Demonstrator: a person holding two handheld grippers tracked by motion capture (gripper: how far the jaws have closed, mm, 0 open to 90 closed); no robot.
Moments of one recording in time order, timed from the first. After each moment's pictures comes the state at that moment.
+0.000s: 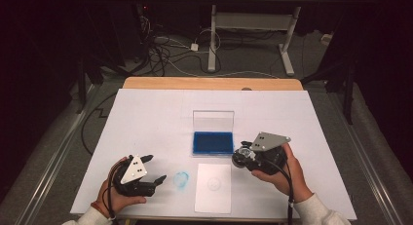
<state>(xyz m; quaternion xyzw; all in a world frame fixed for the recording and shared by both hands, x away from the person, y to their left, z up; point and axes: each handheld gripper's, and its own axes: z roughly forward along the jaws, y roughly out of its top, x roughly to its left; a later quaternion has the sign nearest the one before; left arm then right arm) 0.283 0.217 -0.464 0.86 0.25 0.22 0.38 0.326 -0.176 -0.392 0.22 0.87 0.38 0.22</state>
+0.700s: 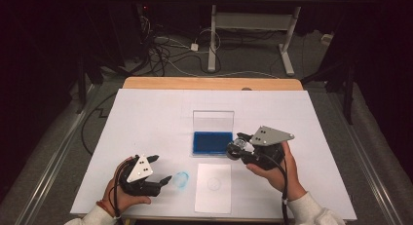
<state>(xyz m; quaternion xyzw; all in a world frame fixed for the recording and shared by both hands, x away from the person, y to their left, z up) 0.286 0.202 -0.464 0.86 0.26 0.21 0.39 0.328 -0.166 -0.378 0.24 0.83 0.44 0.24</state>
